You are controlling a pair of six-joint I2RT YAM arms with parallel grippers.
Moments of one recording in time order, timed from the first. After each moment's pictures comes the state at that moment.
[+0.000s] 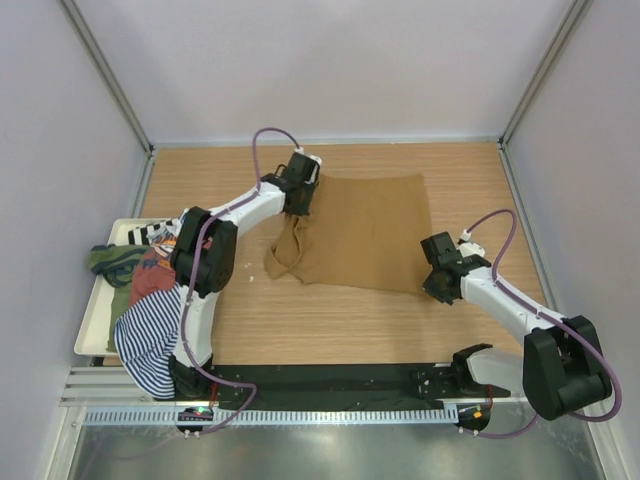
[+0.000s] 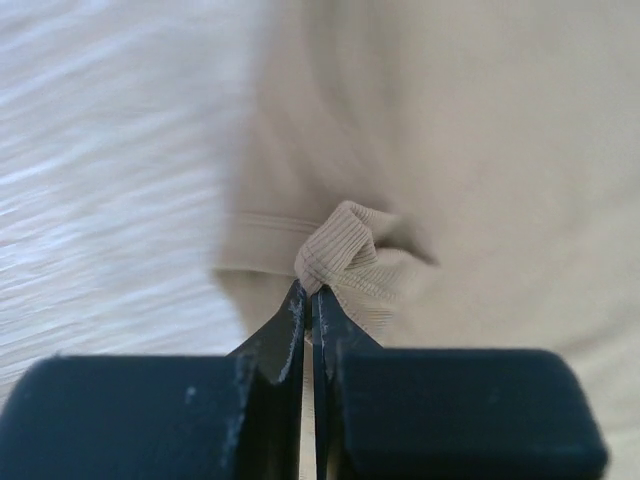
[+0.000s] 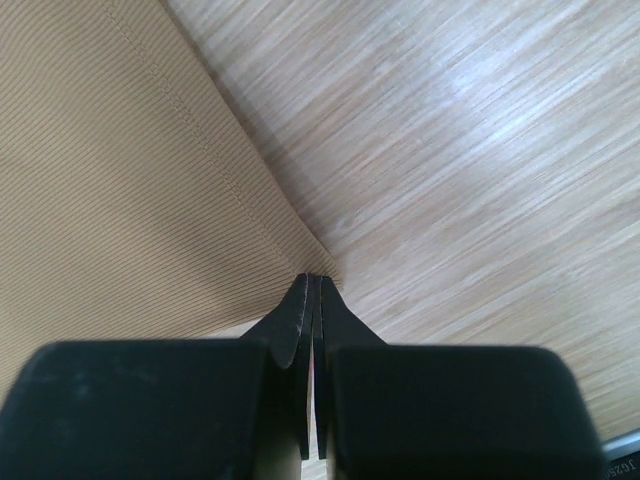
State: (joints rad) left arm -0.55 2.12 1.64 -0.46 -0.20 -0.08; right arm 0.31 1.19 0.60 -0.64 0.34 0.94
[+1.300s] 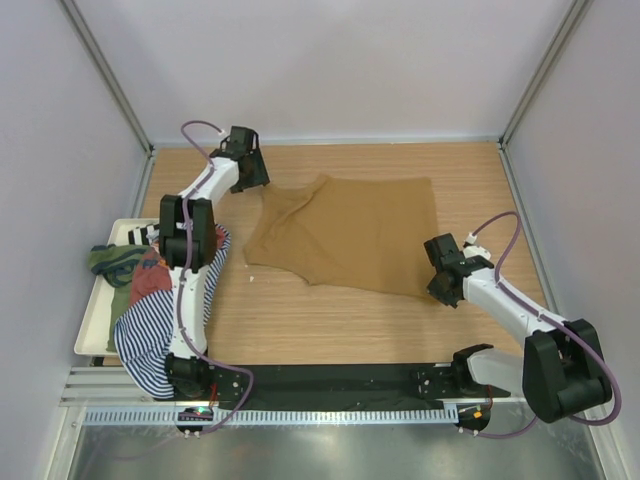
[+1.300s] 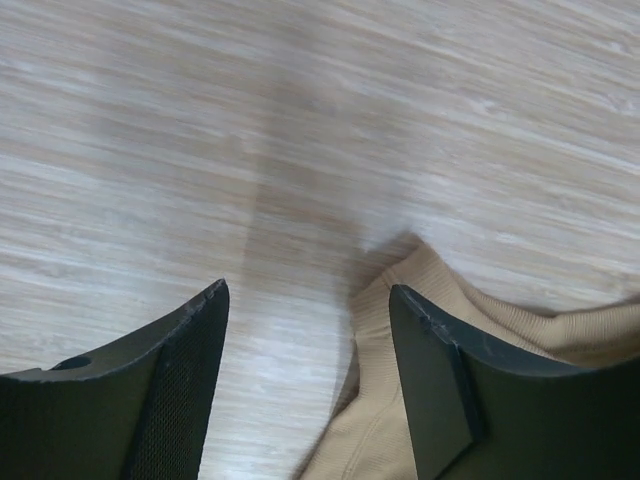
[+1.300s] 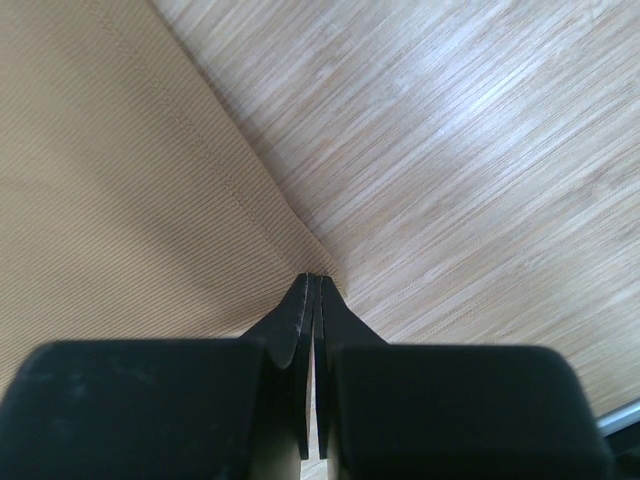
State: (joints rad) left arm -0.18 2.34 1.97 -0.57 -0.15 -0.43; right arm 0.28 1.18 0.59 -0.69 0.37 0.96
